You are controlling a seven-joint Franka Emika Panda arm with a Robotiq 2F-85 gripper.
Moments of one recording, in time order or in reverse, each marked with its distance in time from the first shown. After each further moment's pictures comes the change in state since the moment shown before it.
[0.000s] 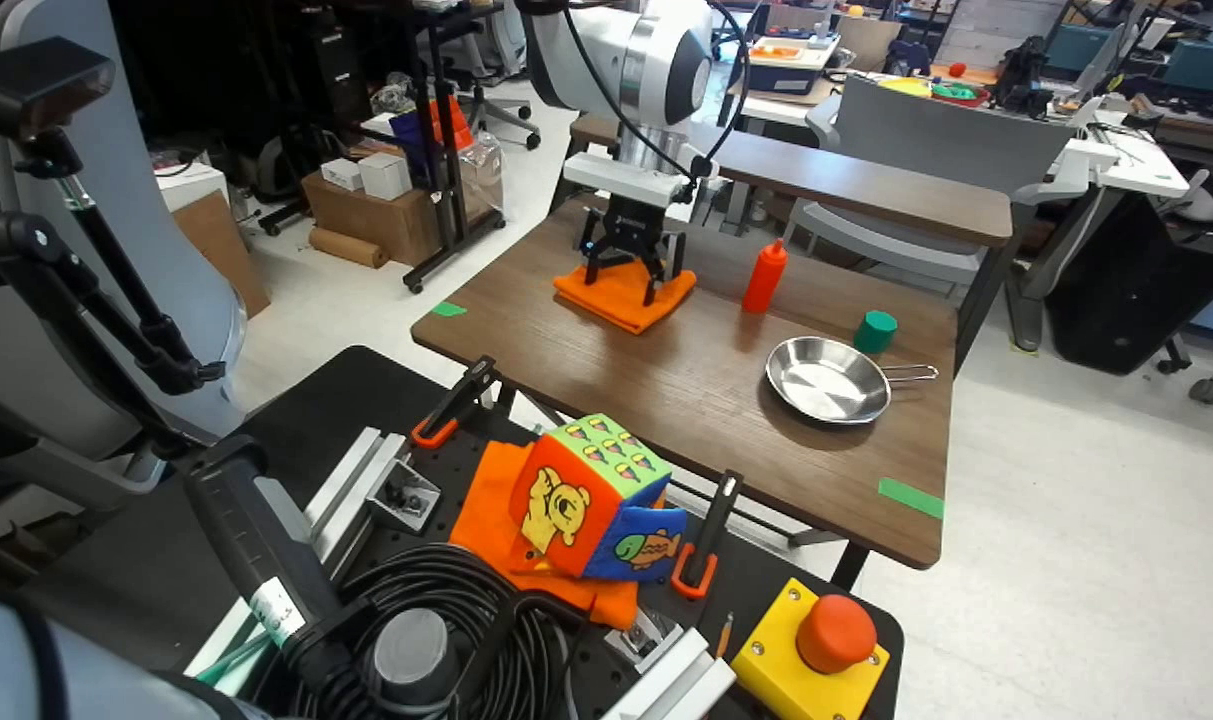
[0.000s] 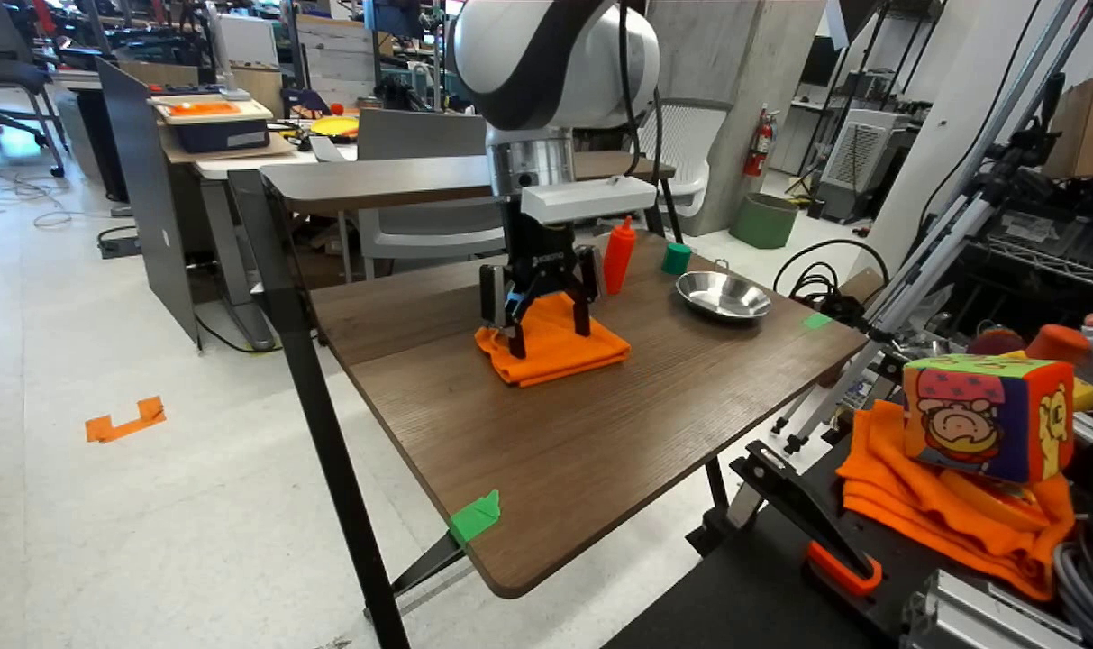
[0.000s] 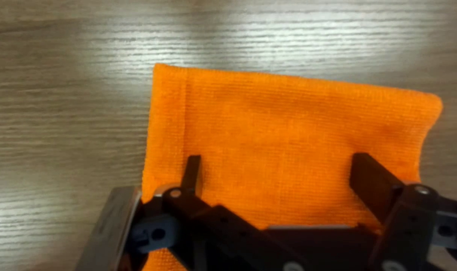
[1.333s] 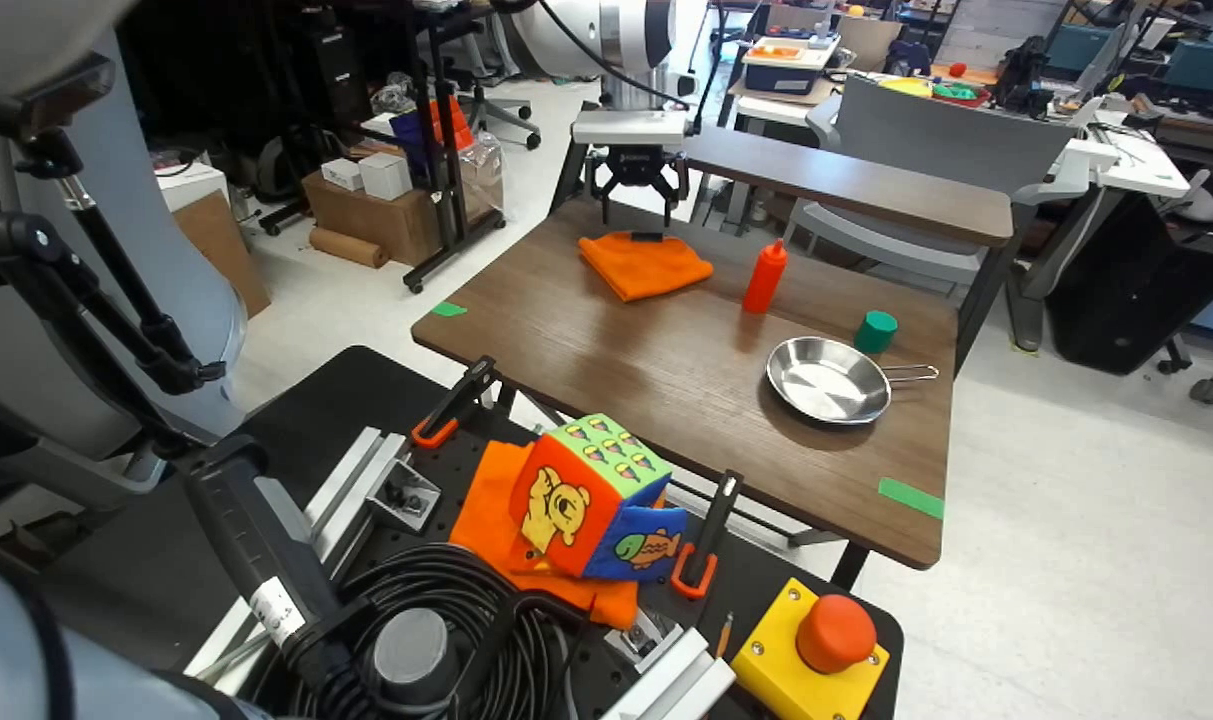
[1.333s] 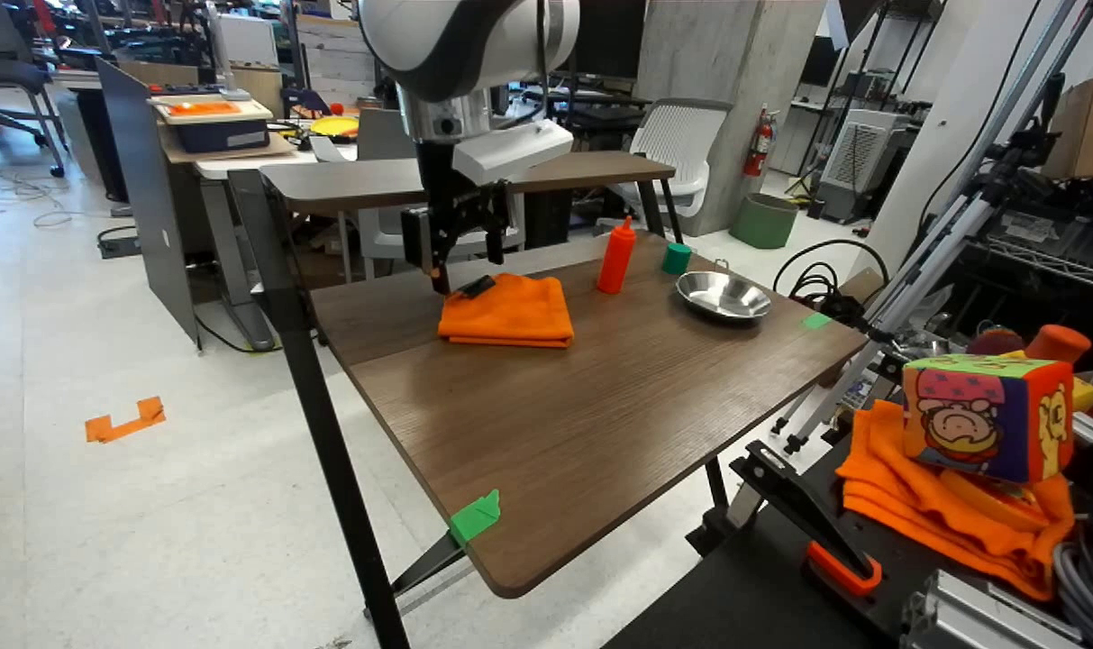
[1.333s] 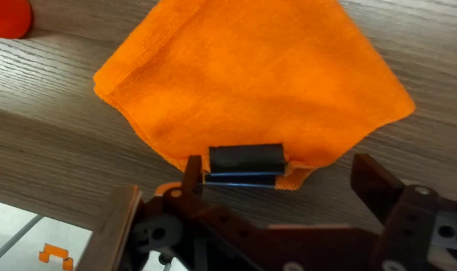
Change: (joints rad) arm 0.096 0.135 -0.030 0.348 -0.158 0.052 -0.155
